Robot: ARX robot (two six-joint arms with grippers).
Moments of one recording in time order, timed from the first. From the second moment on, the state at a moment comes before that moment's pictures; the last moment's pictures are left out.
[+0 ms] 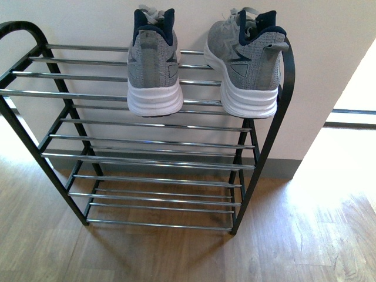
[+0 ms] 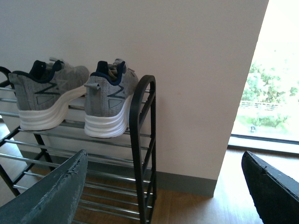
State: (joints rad) left arm -0.69 0.97 0.55 0.33 -0.65 -0.03; right arm 0.00 0.01 0.02 0.00 0.00 0.00
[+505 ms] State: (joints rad) left arm -0.51 0.81 0.22 0.56 -0.55 -0.11; right arm 0.00 0.01 0.02 0.00 0.00 0.00
